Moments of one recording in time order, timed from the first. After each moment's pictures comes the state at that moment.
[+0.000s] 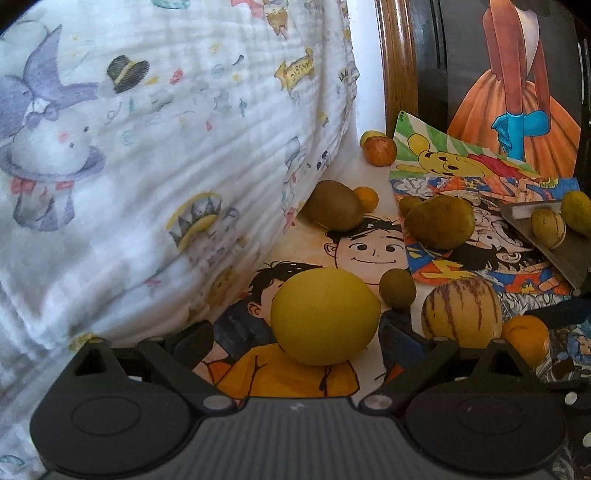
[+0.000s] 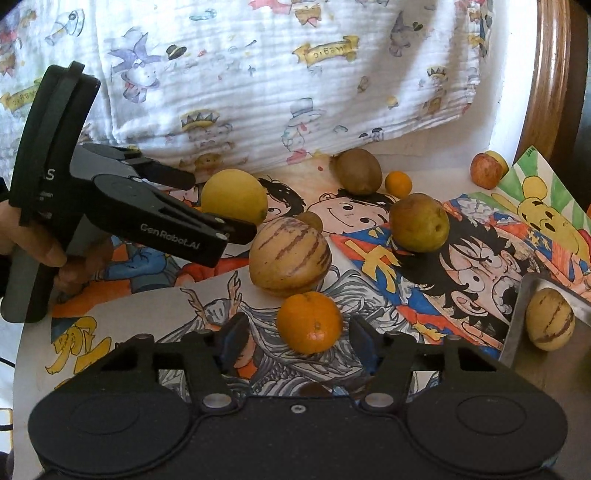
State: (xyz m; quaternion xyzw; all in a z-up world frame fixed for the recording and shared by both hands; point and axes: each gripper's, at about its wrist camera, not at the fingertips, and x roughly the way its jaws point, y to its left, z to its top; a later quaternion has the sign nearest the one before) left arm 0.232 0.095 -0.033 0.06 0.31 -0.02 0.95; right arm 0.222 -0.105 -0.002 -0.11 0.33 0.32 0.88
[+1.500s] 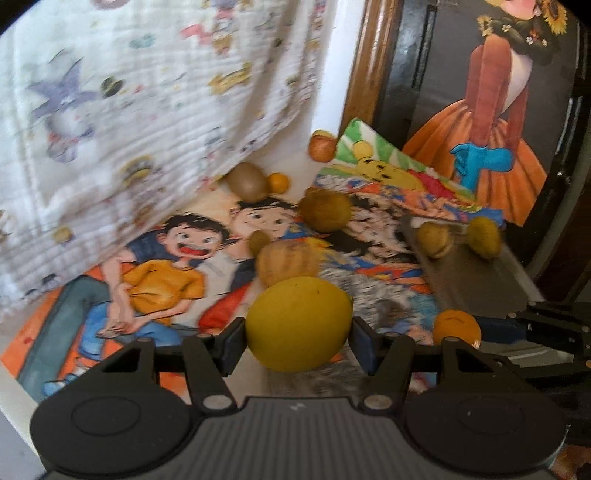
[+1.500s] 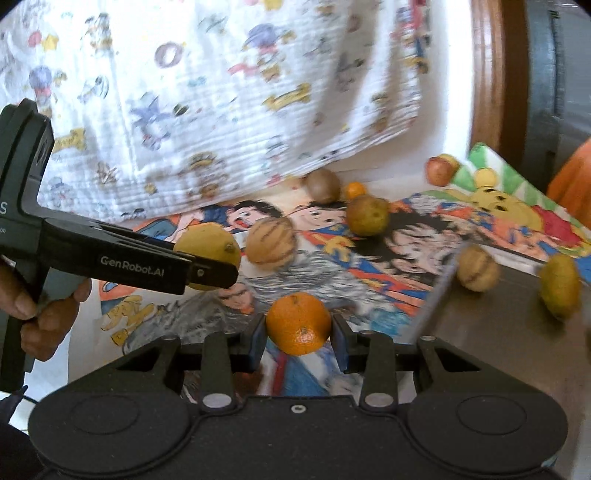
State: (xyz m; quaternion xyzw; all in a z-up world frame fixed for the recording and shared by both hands) left arm 0.148 0.015 0.011 -0.06 0.34 -0.06 0.94; right arm 0.152 -0.187 0.029 -0.05 0.30 0.30 0.91
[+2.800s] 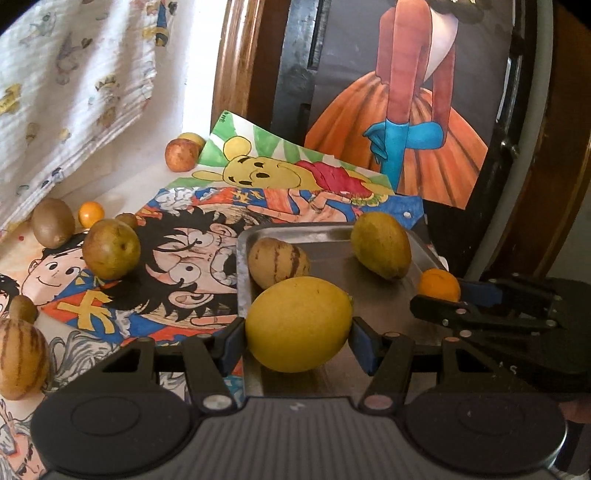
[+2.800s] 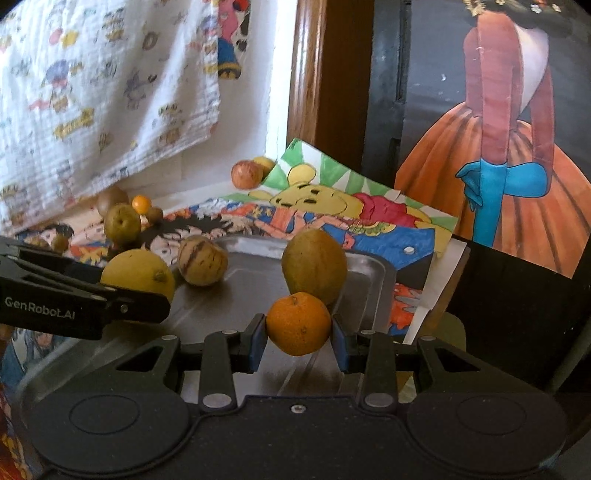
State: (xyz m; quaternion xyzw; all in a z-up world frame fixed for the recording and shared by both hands) left arm 0.238 -0.156 -0.005 -0.01 0.33 -0.15 0.93; right arm 0.227 -0.348 -0.009 -0.05 0.26 0.12 0.96
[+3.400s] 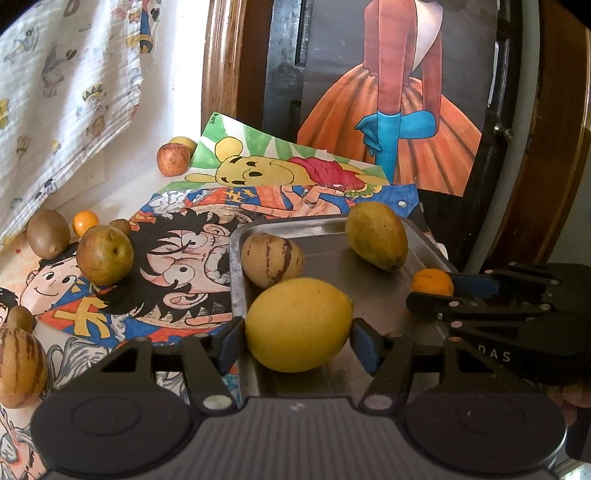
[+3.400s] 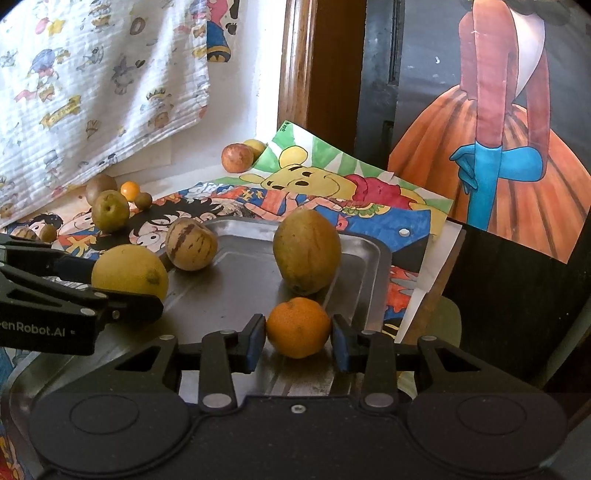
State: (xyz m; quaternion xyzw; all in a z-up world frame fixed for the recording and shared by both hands) left arm 0.235 -0.162 -0.007 0.01 0.32 -0.16 0.93; right arm 0.232 -0.349 -0.015 -0.04 0.28 0.10 0.95
